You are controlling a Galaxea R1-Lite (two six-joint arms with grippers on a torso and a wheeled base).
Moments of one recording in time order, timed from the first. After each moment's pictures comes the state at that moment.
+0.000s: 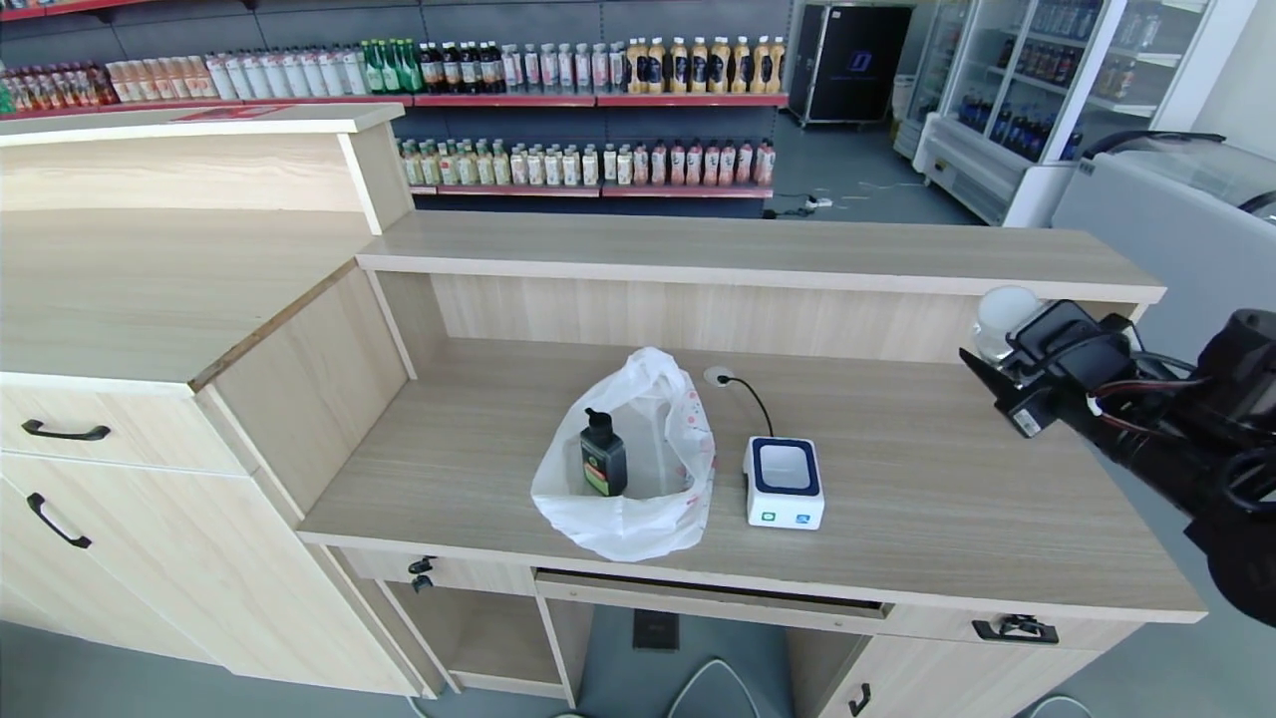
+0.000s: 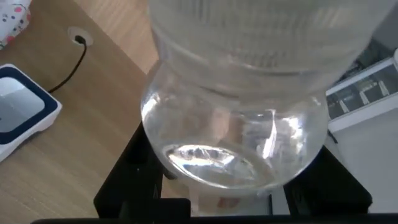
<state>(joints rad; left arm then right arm) 0.00 0.00 0.00 0.00 -0.02 0.00 0.05 1.78 -0.58 -1.33 0.14 -0.89</state>
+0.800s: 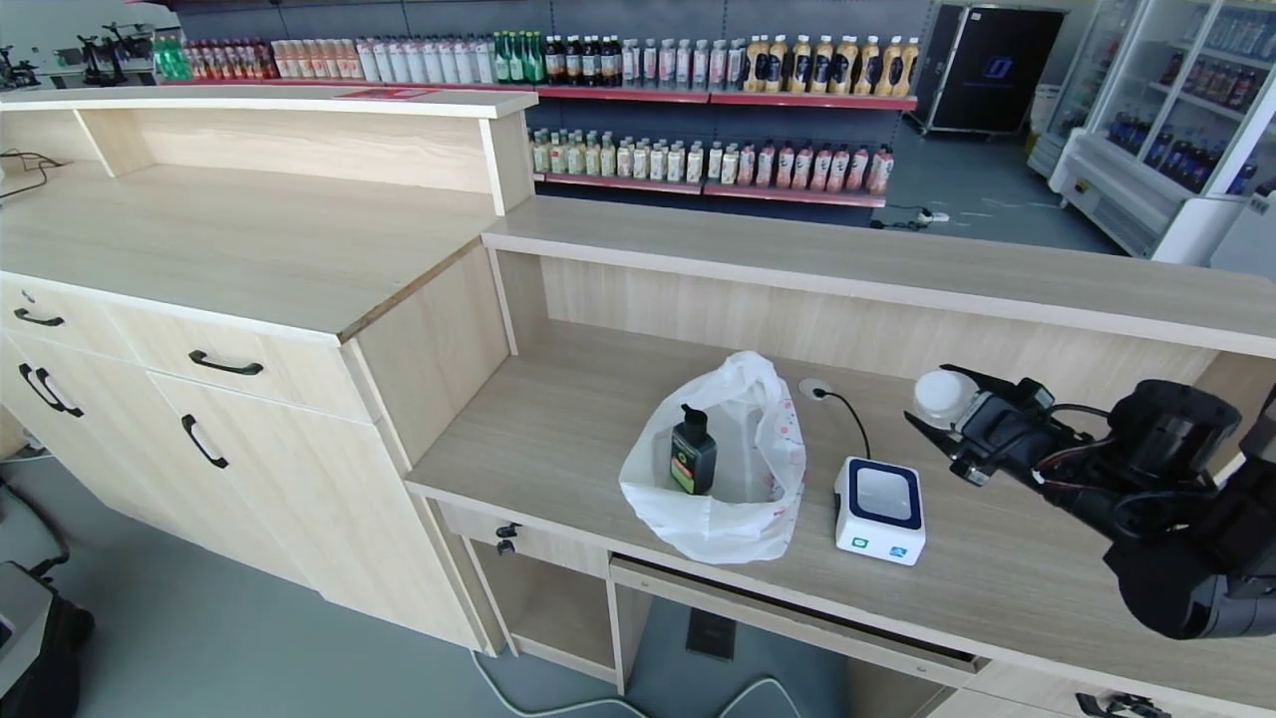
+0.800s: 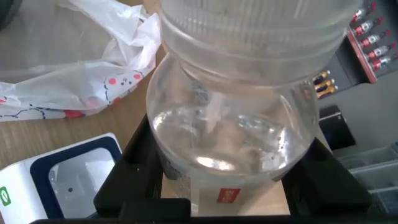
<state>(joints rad) 0.00 0.00 0.00 0.00 -0.02 0.00 -0.03 2.08 -0.57 -1.57 0.46 -1.01</state>
